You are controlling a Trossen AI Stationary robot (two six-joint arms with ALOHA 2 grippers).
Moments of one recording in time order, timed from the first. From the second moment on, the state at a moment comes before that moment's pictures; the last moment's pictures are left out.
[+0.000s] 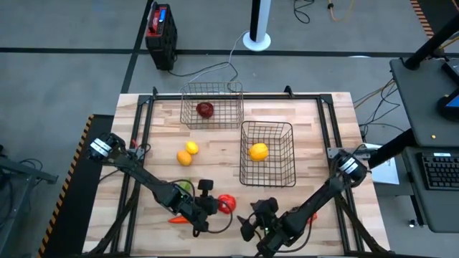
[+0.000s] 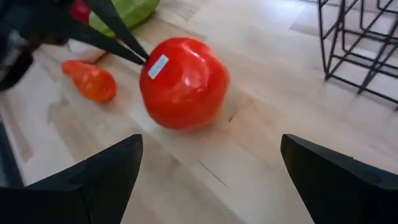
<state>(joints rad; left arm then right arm) -0.60 1.76 1.01 -0.18 -0.46 -0.28 0.72 2.09 1.44 -0.51 0.84 1.53</state>
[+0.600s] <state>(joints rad) -0.60 1.76 1.00 -0.20 -0.46 -0.30 0.75 2.34 1.46 -0.18 1.11 0.82</state>
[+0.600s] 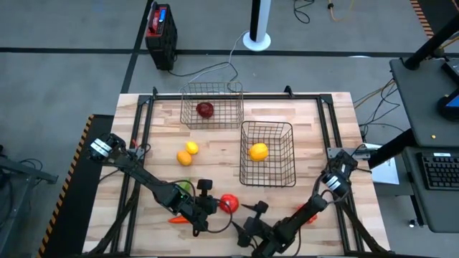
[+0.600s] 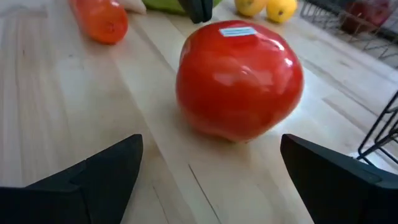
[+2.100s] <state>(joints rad) -0.51 1.75 1.00 -0.20 -0.33 -0.15 0.68 2.36 1.48 -0.11 1.13 0.75</state>
